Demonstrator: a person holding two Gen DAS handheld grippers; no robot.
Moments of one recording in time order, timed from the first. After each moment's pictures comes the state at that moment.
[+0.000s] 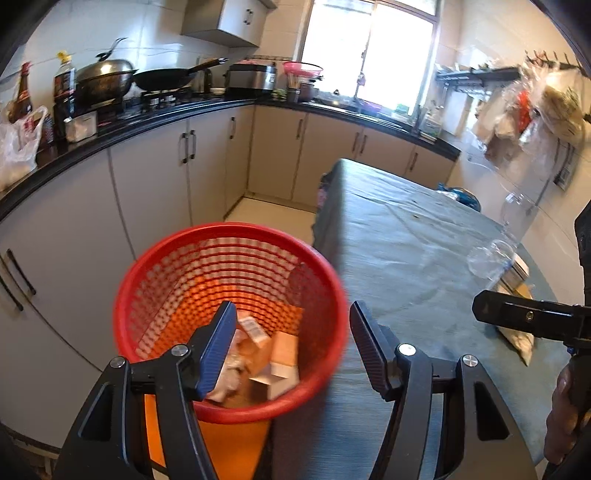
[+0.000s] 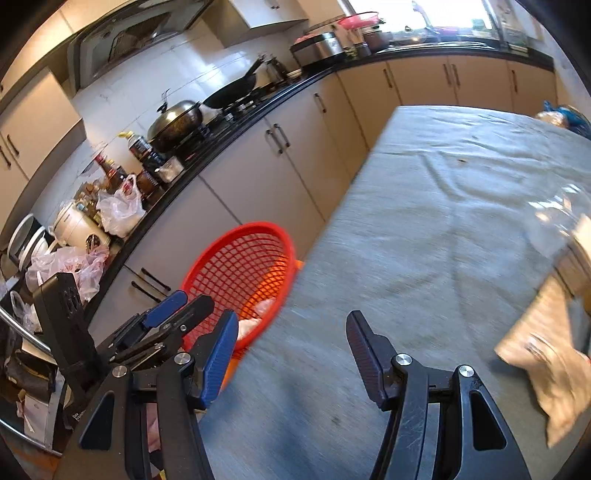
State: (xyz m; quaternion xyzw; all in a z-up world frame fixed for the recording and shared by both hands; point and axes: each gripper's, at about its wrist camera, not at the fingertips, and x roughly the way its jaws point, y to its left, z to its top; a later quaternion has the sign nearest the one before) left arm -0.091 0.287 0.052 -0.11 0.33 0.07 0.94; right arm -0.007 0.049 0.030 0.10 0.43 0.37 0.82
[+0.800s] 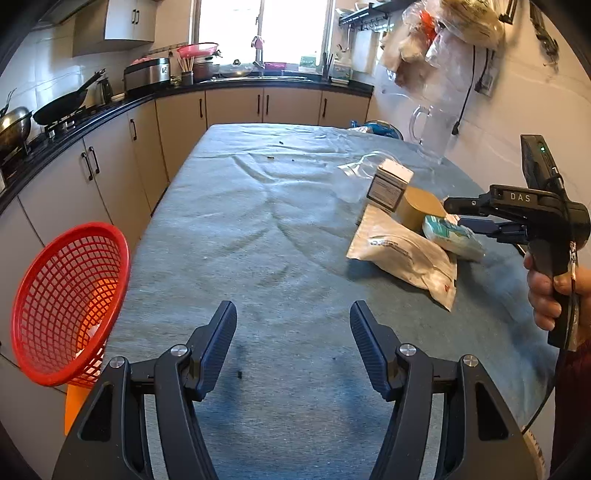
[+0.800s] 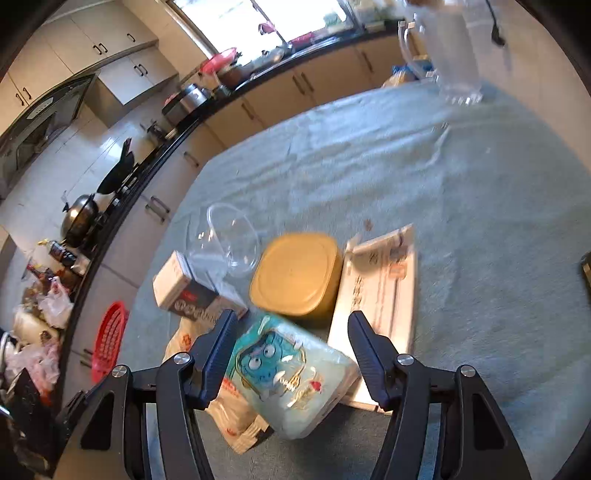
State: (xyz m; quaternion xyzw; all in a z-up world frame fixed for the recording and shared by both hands) left arm -0.069 0.110 0.041 -0.02 0.38 -0.06 0.92; right arm 0.054 -0.195 -0.007 0.20 0.45 0.21 0.84
